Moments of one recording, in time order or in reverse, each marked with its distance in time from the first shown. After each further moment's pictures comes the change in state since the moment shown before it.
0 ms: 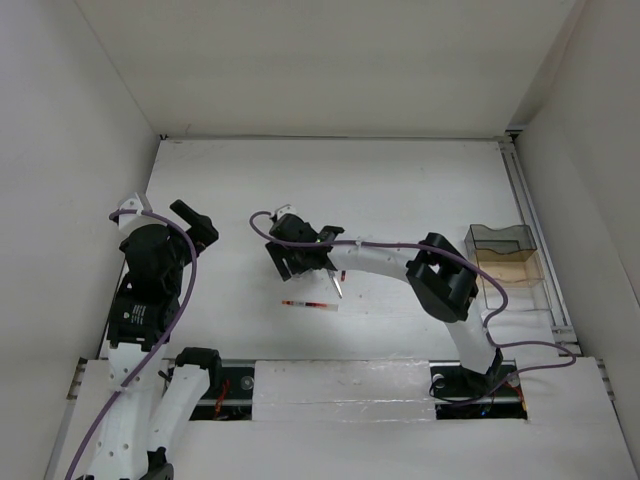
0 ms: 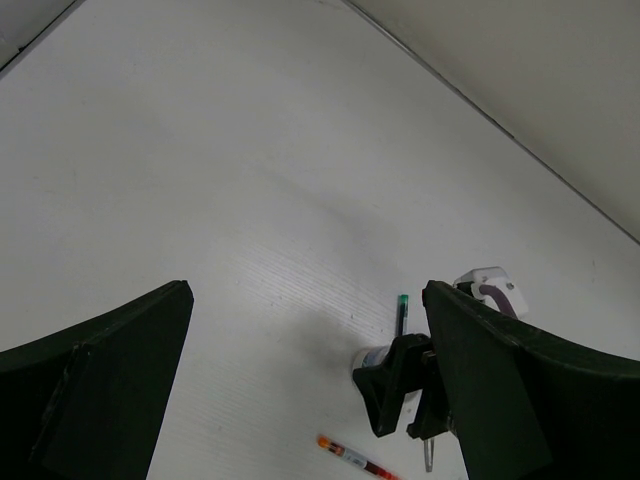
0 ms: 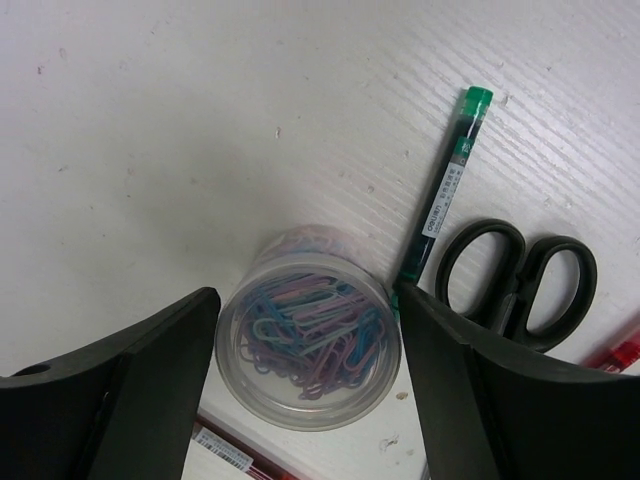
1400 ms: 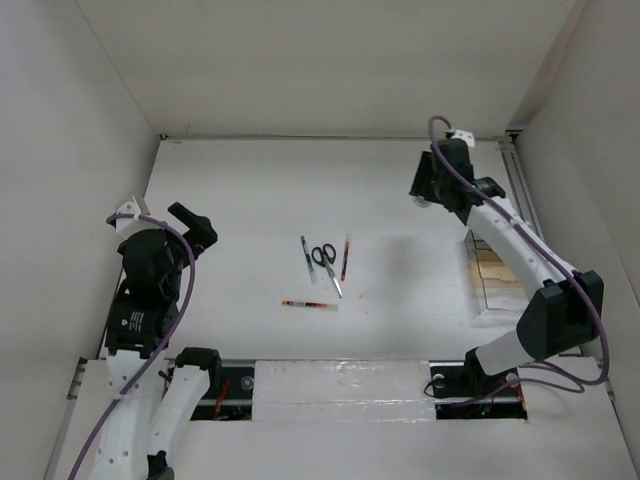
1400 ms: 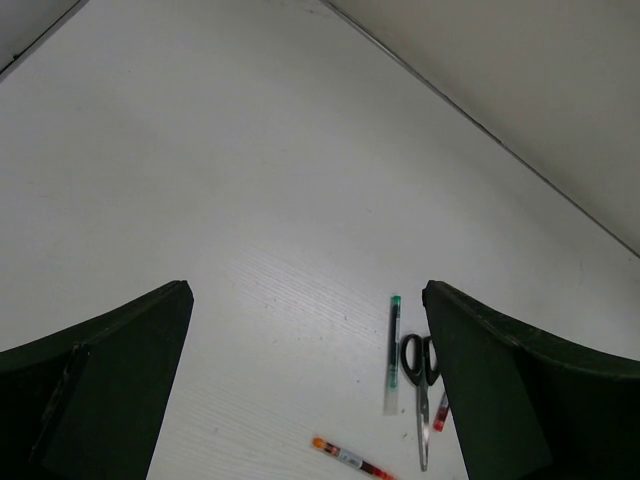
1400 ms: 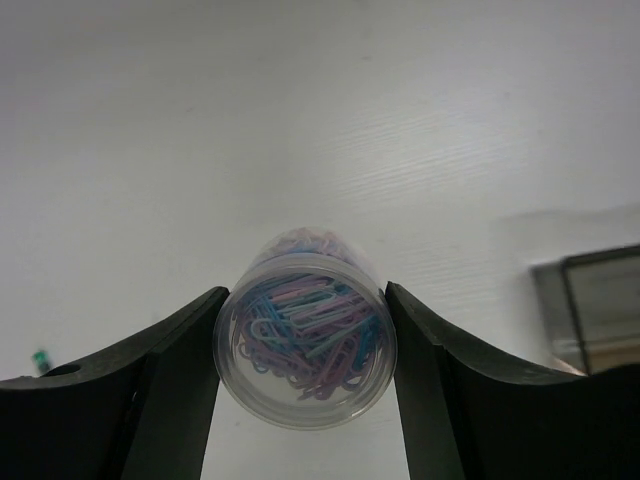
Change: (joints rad) left arm 0.000 -0.030 -0.004 0.002 0.007 0.000; right arm -0.639 -0.602 -0.254 -0.082 0.047 0.074
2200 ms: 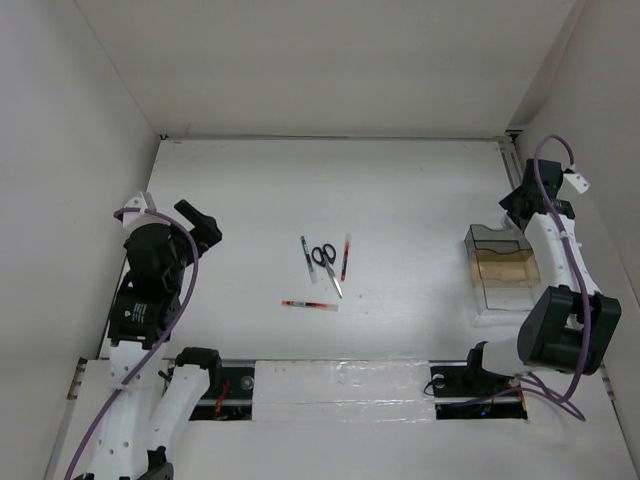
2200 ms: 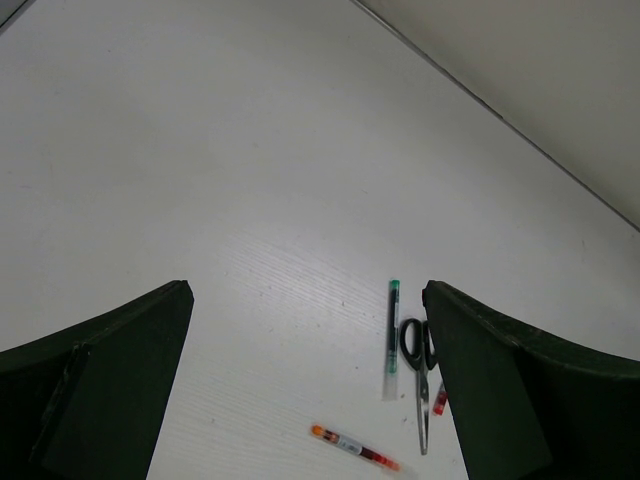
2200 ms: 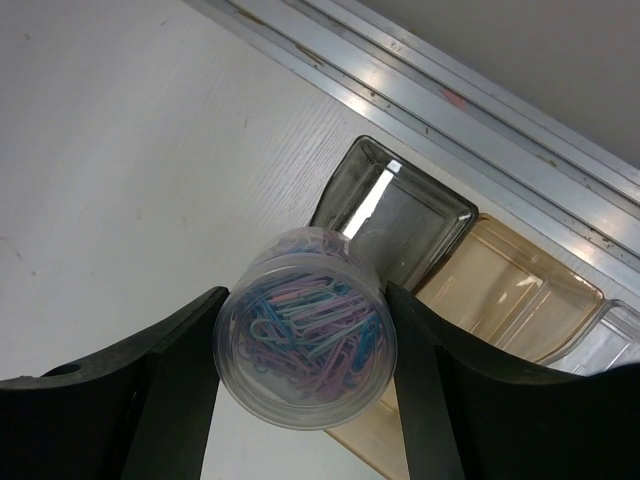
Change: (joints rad) left arm 0.000 0.034 0.000 0.001 0.042 0.003; right arm -0.606 -0.121 -0.213 -0.026 0.119 0.213
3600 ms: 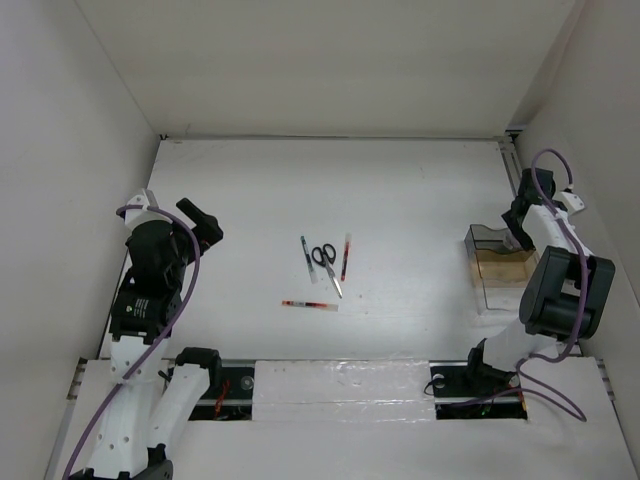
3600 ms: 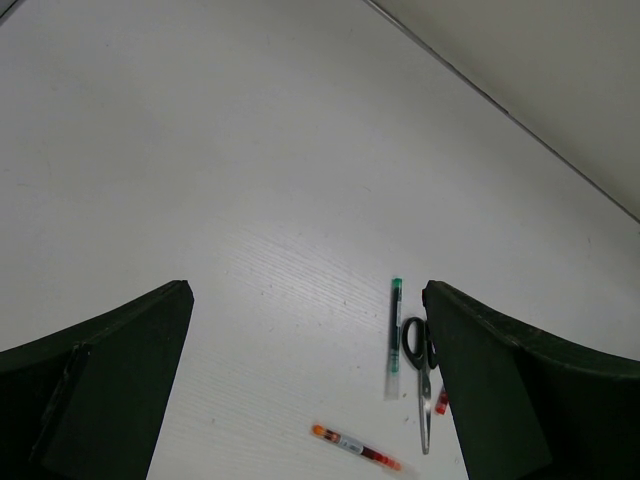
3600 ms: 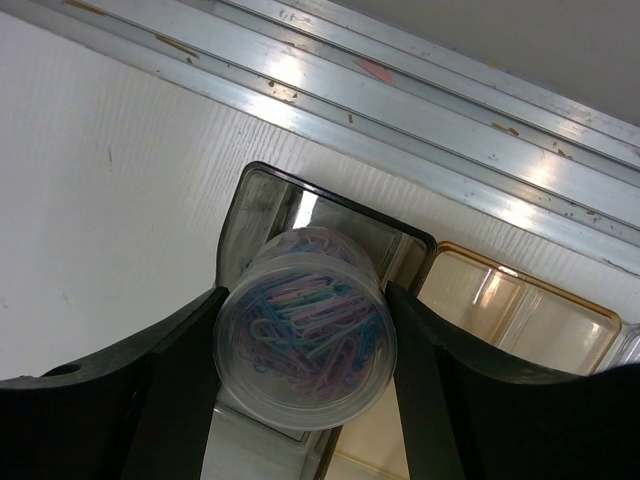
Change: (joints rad) left arm 0.000 0.025 0.000 0.005 0.003 0.000; right arm -0.074 0.208 -0.020 0.027 0.077 0.123
